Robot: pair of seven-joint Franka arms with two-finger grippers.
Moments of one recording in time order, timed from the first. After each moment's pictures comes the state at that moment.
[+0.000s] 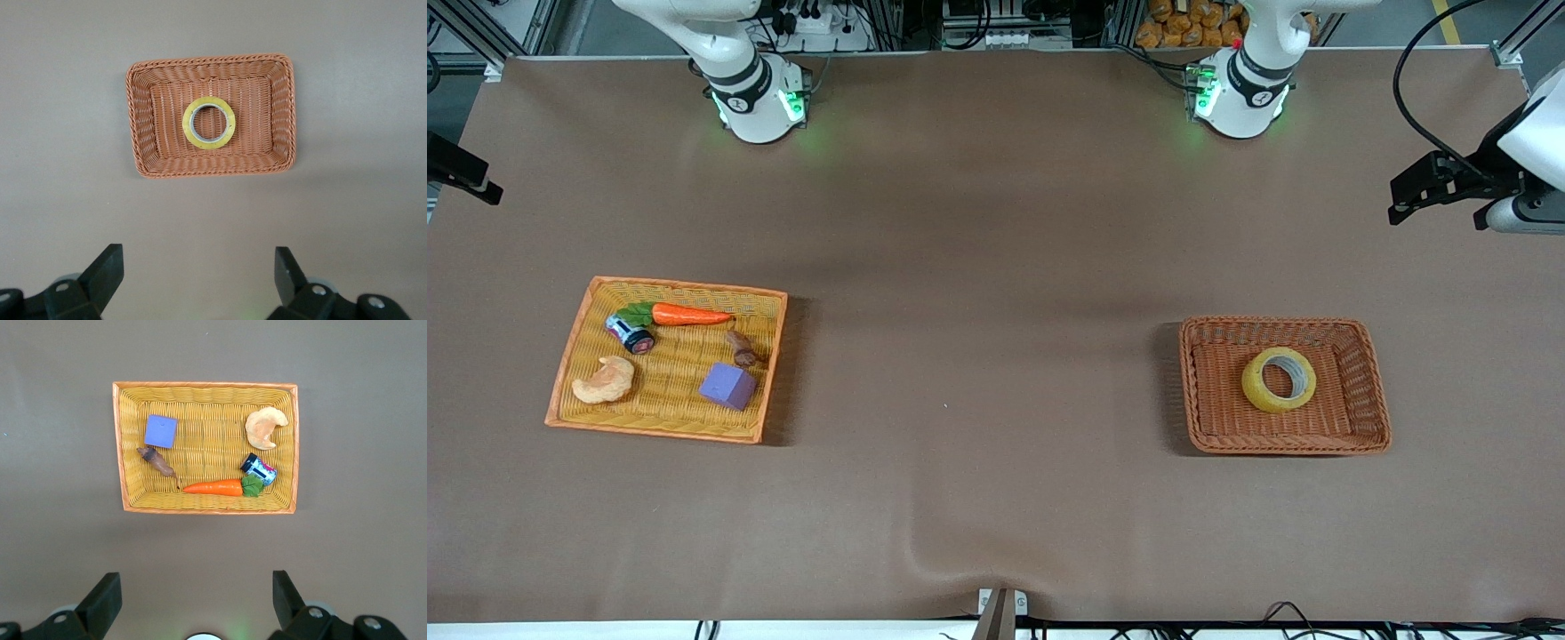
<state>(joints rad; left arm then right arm) -0.07 -0.03 -0.01 -1.55 0.01 1.53 0.00 -0.08 -0.05 -0.05 -1.50 0.00 1.42 -0.05</state>
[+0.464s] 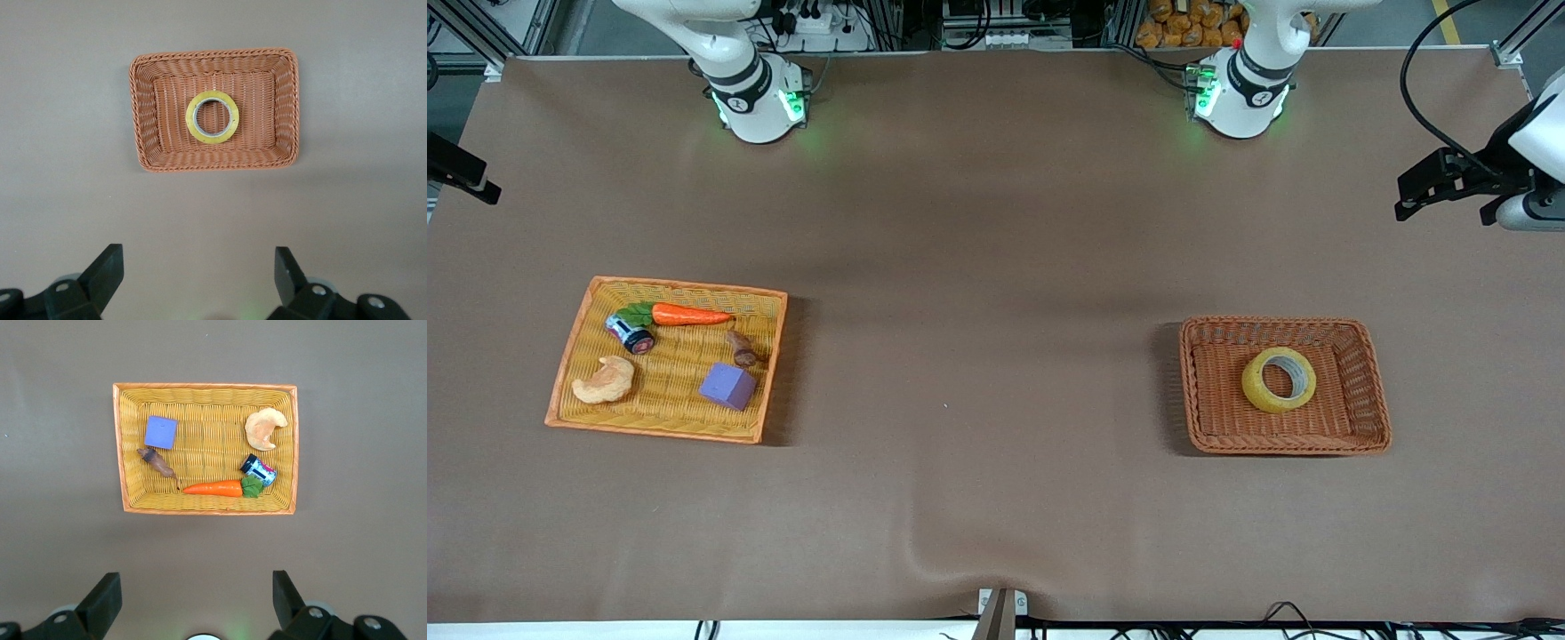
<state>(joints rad) -0.07 -0.03 0.00 -1.54 0.01 1.50 0.00 -0.08 -0.05 -0.05 -1.50 0.00 1.42 -0.05</state>
